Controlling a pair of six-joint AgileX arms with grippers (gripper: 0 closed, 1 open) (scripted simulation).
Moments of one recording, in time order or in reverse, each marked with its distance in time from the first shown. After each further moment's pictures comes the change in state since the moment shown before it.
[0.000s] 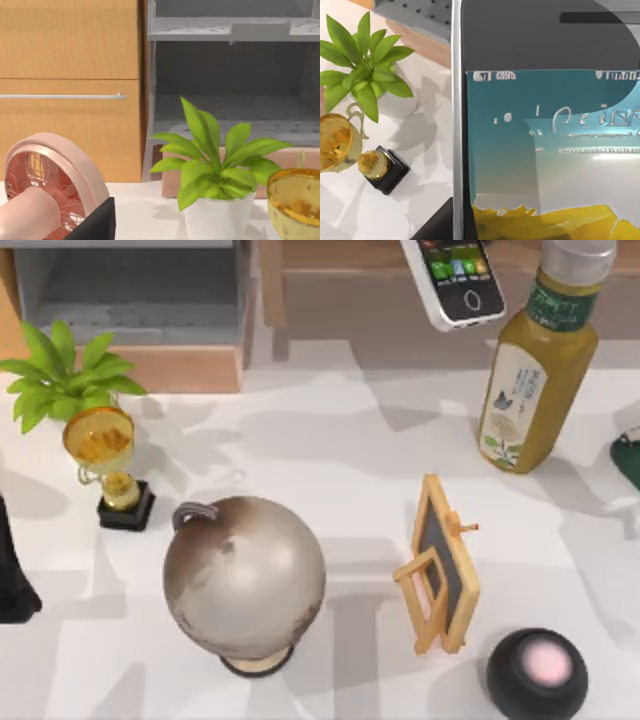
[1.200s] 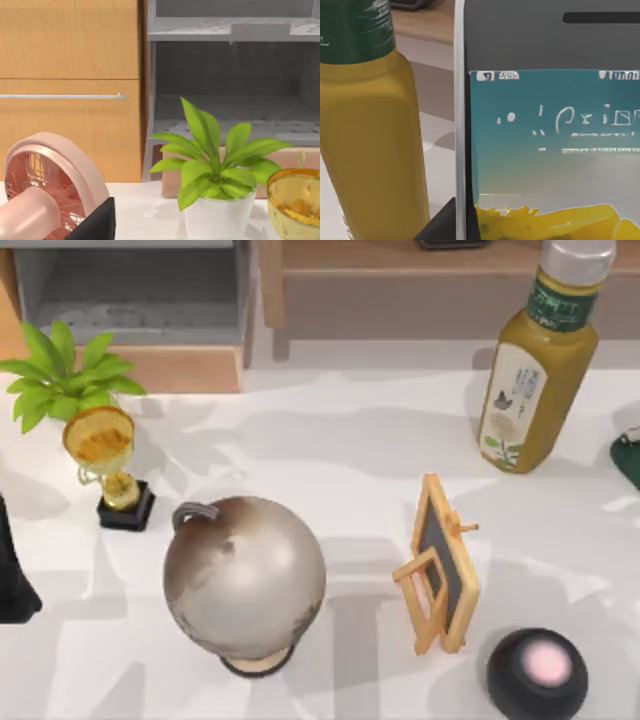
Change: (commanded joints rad) left arm 0.000 0.000 0.000 0.000 0.000 0.000; right arm -0.879 -0.479 -1.234 1.152 -0.519 -0.384
